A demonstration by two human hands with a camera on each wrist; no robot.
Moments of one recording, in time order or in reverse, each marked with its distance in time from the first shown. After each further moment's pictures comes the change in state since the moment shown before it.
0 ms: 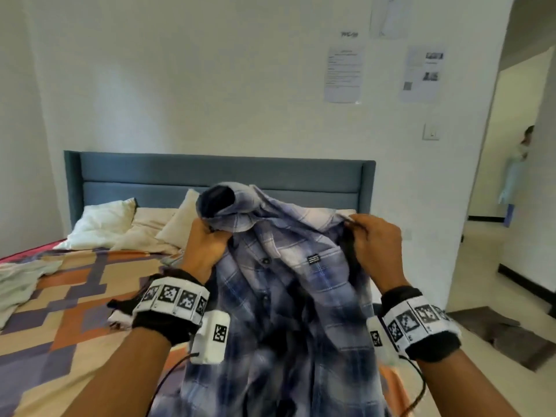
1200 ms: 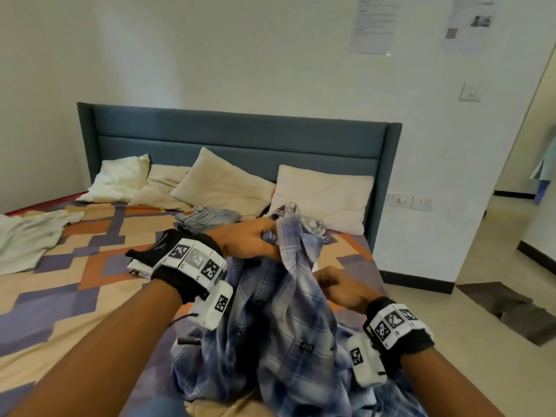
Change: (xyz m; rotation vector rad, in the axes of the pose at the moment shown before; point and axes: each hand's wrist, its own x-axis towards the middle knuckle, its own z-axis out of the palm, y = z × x) left_hand -0.025 -0.012 0.015 0.457 -0.965 -0.221; right_hand -0.102 0.001 0.048 0.498 -1.201 0.264
